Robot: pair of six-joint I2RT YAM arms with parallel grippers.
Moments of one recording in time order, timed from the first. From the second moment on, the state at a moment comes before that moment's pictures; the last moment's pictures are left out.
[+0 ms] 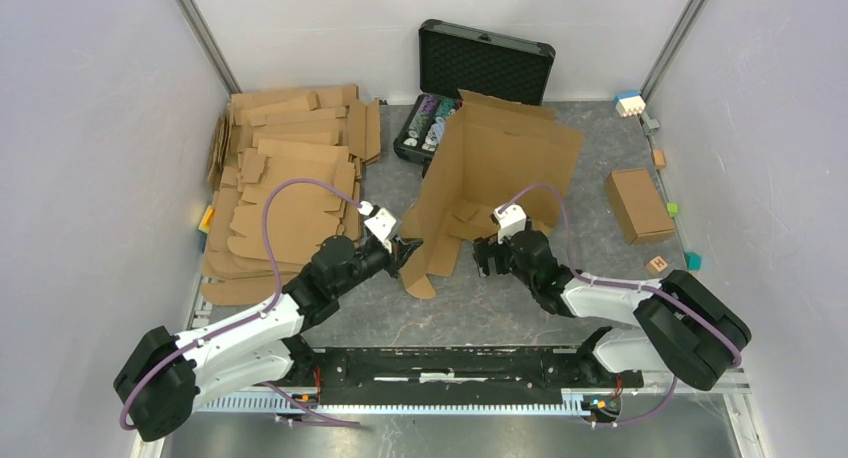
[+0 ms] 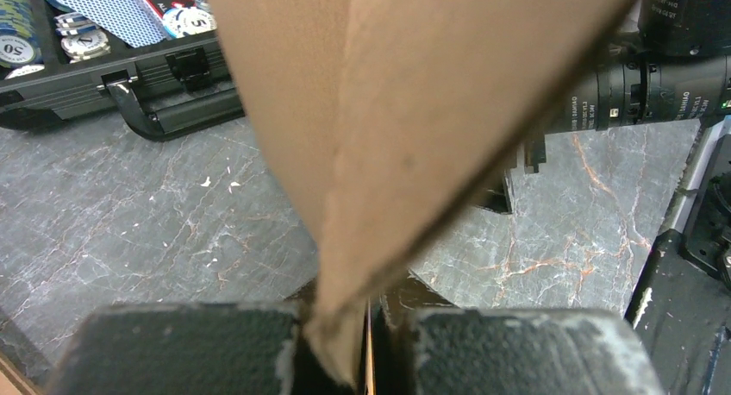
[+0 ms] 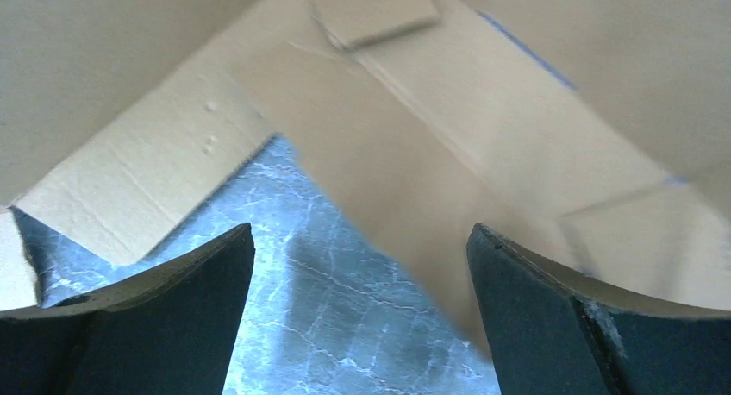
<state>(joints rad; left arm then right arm) -0.80 0.92 0.36 0.45 0.09 -0.08 0.71 1.30 0.32 0.49 0.22 0.14</state>
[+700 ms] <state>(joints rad) -0.81 0.92 0.36 0.42 0.09 -0.08 0.51 0.99 0.29 0.46 0.25 0.09</state>
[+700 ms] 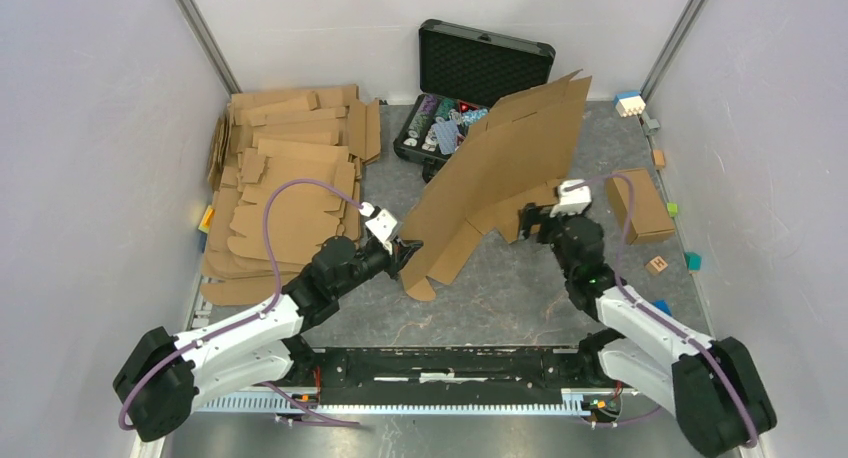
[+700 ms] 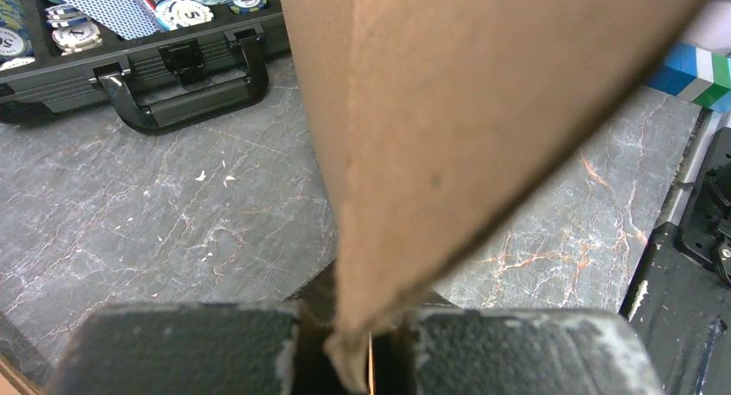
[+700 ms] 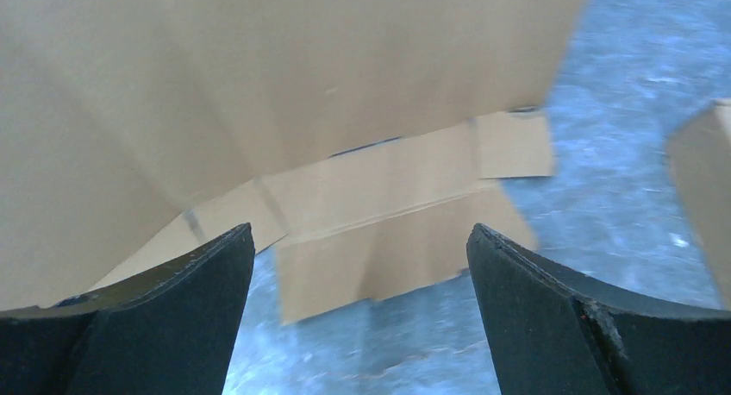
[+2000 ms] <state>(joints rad) -0.82 0.98 0.44 0.38 0.08 -0.08 -0.26 2.11 1.11 1.47 -0.86 0.66</state>
